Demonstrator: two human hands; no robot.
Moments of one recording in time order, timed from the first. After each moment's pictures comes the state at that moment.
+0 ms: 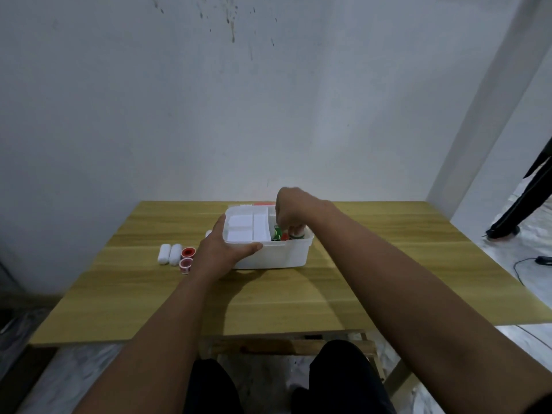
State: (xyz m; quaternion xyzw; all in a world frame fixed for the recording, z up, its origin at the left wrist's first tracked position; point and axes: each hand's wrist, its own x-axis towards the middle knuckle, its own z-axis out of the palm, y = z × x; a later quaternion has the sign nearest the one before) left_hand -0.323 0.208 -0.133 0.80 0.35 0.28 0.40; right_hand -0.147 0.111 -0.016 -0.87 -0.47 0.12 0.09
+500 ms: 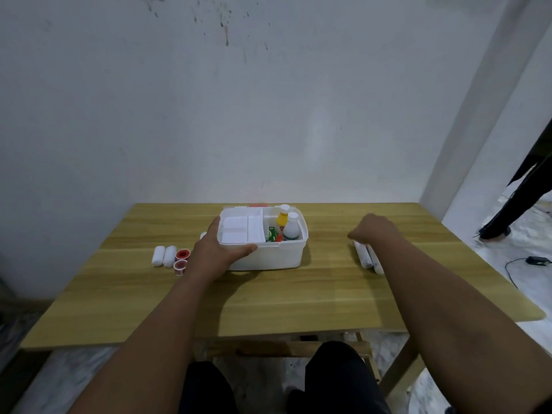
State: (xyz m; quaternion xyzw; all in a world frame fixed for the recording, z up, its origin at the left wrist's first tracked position) left_hand -0.322 0.204 -0.130 0.80 0.34 0.29 0.41; right_hand -0.036 -0.010 -0.064 -0.97 -0.22 0.09 0.08
